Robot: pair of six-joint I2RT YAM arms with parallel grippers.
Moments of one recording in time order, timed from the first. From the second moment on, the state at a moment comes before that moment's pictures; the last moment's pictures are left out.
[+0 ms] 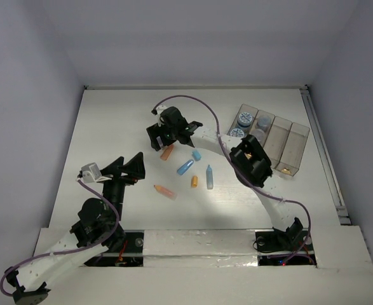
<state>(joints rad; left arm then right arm) -0.93 0.10 0.24 0.20 -0.84 -0.42 0.81 2.36 1.93 -0.26 -0.10 0.18</state>
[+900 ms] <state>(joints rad) -0.93 0.12 0.24 0.21 -0.77 -0.43 0.69 1.70 1.42 0.04 0.09 0.26</state>
